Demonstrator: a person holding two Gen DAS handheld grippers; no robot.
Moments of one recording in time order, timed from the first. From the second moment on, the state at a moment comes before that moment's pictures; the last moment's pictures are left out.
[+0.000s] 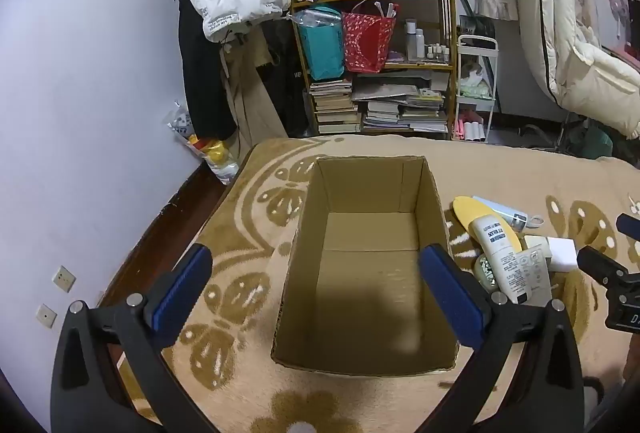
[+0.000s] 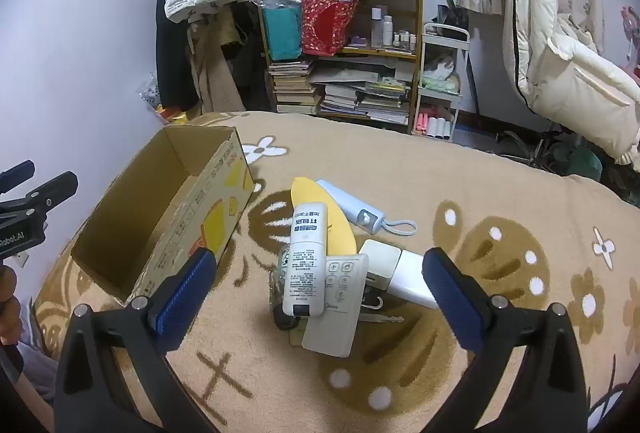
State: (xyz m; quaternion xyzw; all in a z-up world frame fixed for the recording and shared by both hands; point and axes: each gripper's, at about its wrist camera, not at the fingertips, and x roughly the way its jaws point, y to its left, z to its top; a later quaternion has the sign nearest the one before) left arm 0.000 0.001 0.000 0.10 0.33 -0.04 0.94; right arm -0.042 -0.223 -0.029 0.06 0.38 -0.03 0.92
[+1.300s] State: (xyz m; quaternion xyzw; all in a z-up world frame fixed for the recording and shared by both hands) left arm -0.005 -0.005 0.002 0.13 0.32 -0.05 0.94; right arm -0.042 -0.224 -0.030 0.06 0.38 -0.03 0.92
